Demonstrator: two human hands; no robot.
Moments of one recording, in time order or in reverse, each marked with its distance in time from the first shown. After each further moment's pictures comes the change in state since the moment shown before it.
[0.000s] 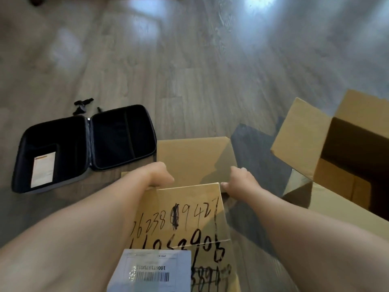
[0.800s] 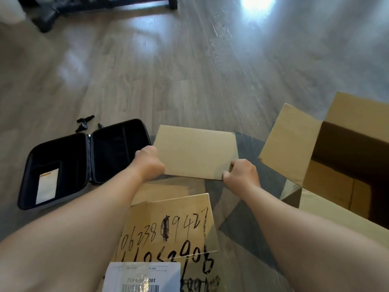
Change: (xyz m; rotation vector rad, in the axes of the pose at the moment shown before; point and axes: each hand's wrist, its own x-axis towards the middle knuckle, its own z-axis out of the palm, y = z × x) left_hand -0.003 0.025 -0.046 -0.169 0.363 0.115; right_hand 0.004 0.004 -0.037 0.222 0.322 -0.076
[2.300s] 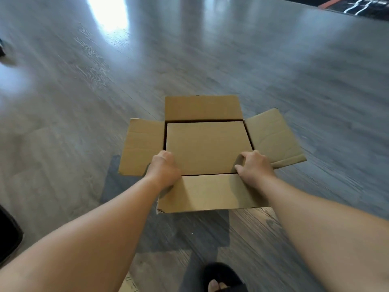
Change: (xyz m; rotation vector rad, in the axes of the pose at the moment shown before) left_hand -0.110 0.313 0.143 0.109 -0.154 0.688; right_hand -0.146 0.276 -0.201 -0.089 0.353 0.486
